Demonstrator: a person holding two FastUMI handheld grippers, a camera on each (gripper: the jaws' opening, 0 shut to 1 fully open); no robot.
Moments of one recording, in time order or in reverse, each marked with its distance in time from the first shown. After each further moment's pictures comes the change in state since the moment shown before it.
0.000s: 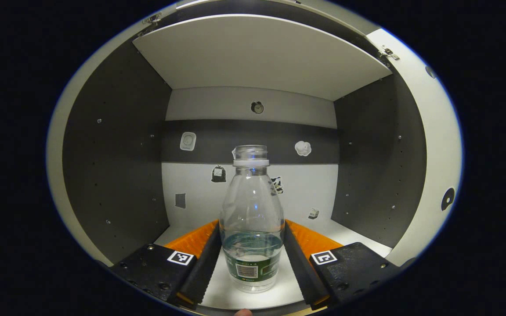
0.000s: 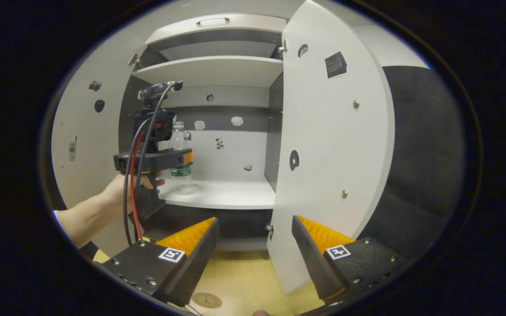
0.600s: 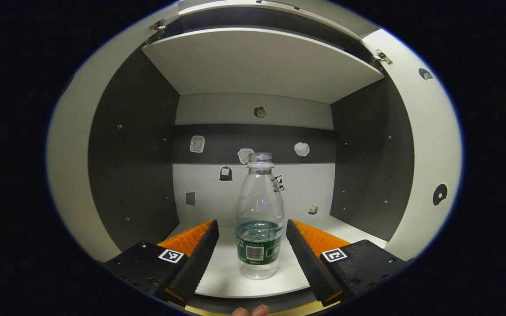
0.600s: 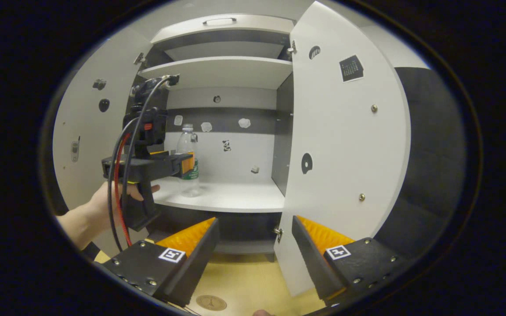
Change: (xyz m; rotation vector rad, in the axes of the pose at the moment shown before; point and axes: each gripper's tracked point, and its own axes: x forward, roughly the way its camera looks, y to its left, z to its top) left arm -0.017 0.007 -0.005 0.004 0.013 0.005; right arm 0.011 0.021 -0.003 -0.015 -0.004 0.024
